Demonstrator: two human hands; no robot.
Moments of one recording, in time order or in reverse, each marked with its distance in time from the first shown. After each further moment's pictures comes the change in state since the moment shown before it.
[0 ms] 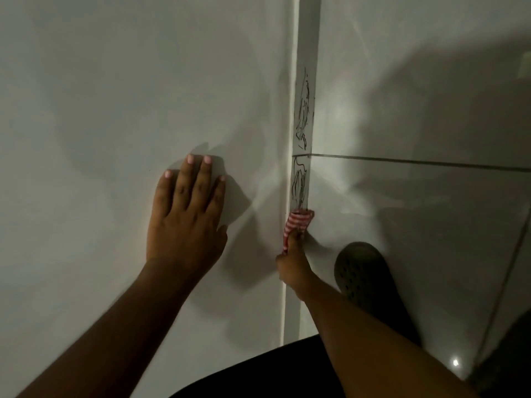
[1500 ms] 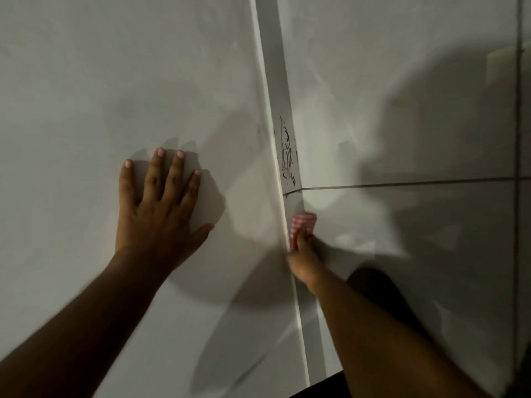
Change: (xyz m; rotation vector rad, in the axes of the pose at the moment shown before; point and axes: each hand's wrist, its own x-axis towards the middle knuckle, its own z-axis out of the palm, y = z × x) left_hand 0.070 -0.052 -0.040 0.201 0.060 0.071; right_hand 0.053 -0.033 -0.033 0.024 0.014 -0.061
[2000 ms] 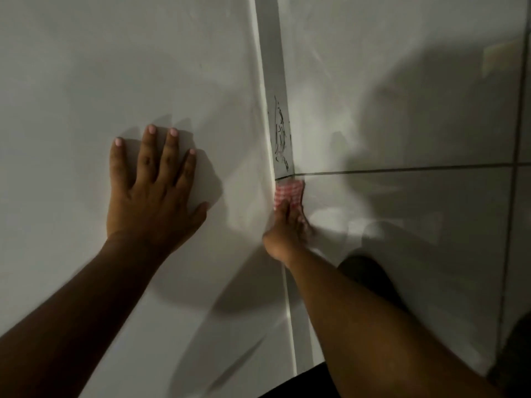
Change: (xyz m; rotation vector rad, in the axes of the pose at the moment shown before) left_hand -0.002 0.015 0.011 -0.035 0.026 -0.008; right_hand -0.001 -0.039 0.016 -0.408 0.110 -0.029
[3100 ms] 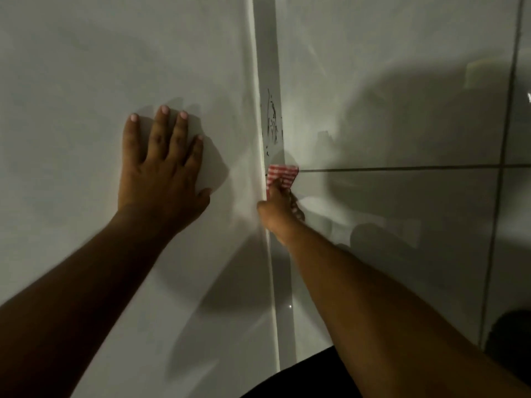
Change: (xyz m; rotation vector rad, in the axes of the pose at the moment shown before) left_hand 0.025 0.021 0.008 0.008 -0.003 0.034; right_hand 0.013 -0.024 -0.038 0.091 0.078 -0.027
